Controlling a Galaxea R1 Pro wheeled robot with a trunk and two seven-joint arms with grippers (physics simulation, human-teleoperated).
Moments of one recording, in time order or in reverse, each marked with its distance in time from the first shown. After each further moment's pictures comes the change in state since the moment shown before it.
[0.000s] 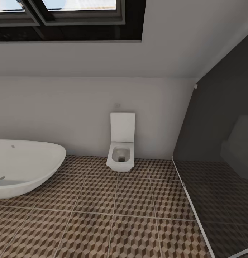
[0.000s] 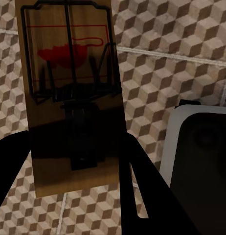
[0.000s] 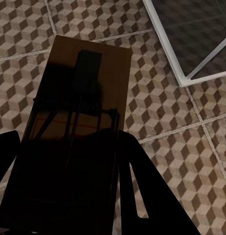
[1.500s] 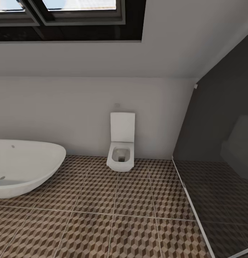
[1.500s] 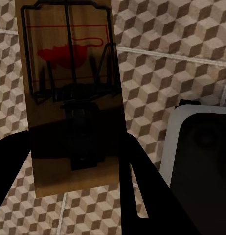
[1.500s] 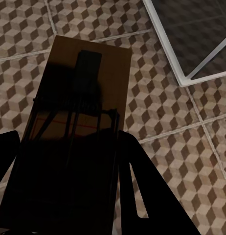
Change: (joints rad) left arm 0.000 0.000 0.000 0.000 0.000 0.000 0.000; right arm 0.000 0.000 0.000 0.000 0.000 0.000 0.000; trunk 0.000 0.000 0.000
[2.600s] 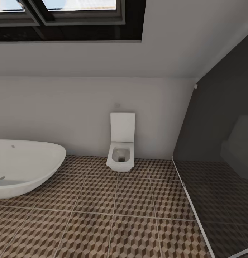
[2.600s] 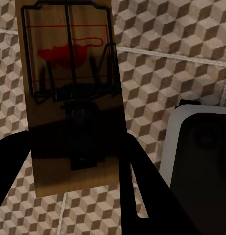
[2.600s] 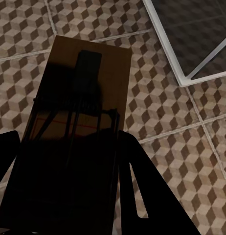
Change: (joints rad) left arm 0.000 0.000 0.000 0.000 0.000 0.000 0.000; right arm 0.000 0.000 0.000 0.000 0.000 0.000 0.000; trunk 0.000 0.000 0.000
